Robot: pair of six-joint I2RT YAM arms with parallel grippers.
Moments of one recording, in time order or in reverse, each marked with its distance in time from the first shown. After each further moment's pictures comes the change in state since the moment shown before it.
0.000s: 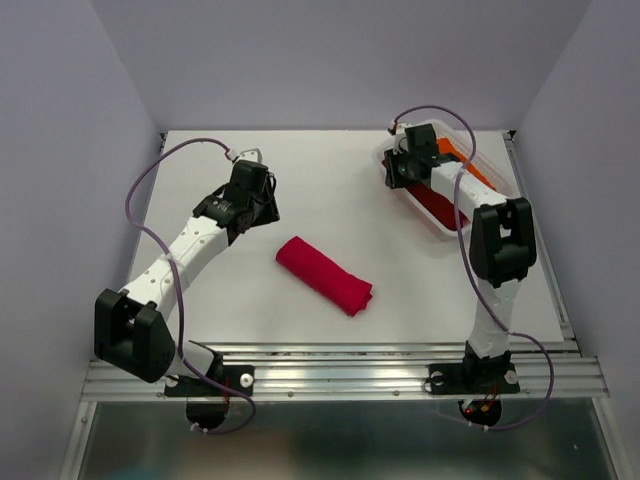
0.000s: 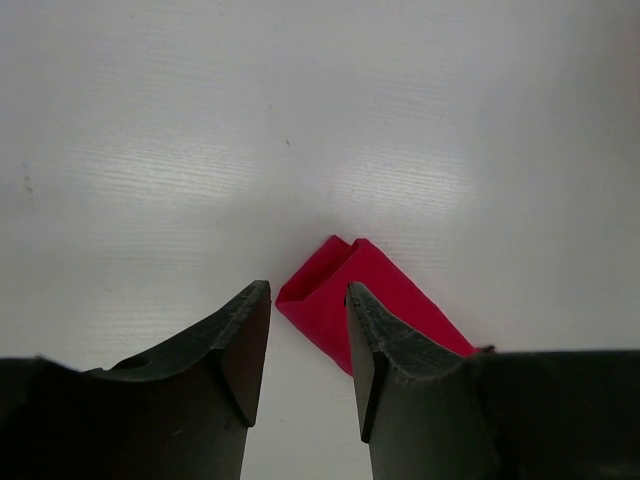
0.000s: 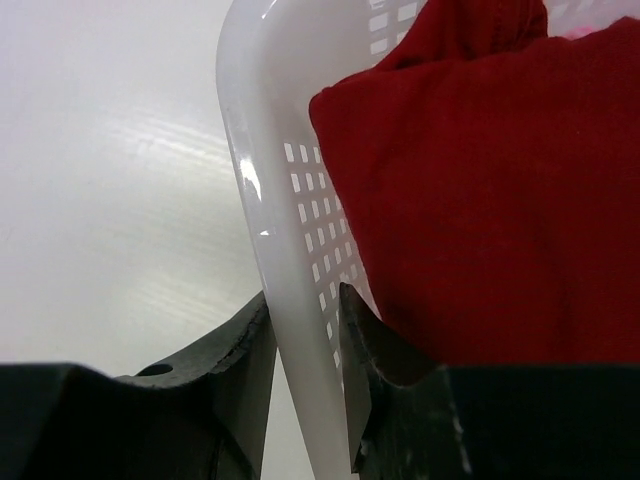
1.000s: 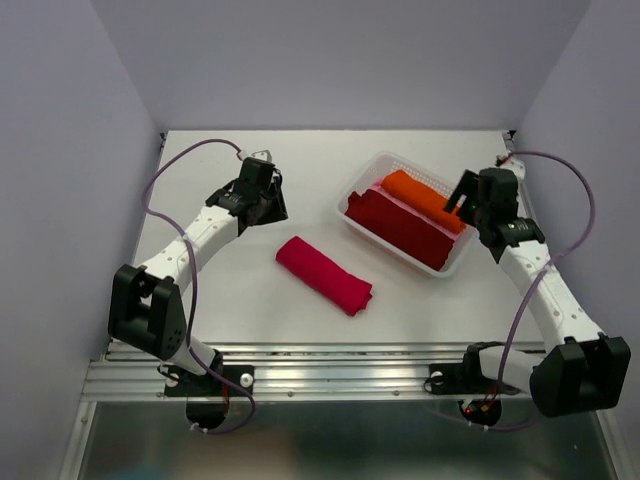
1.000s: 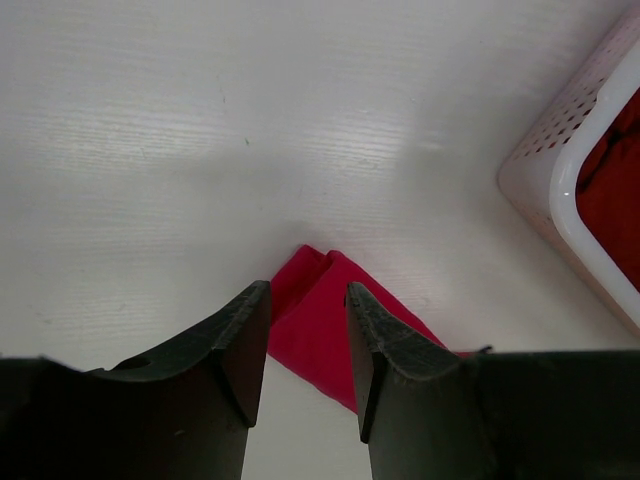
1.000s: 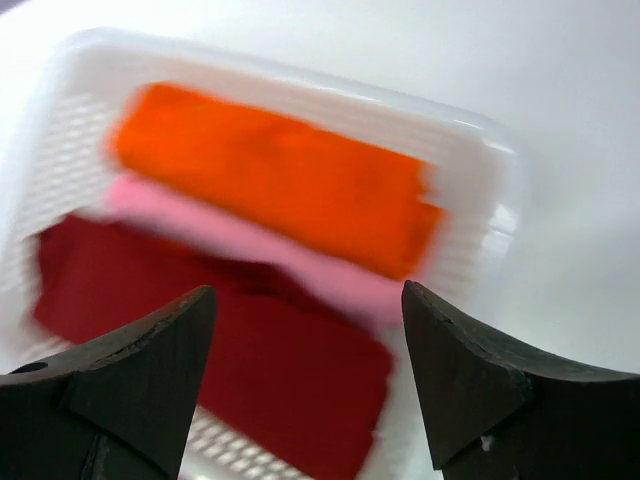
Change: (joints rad) left arm 0.015 0.125 0.016 0.066 0.101 -0.010; right arm 0.003 -0.904 -0.650 0.000 0.366 0.386
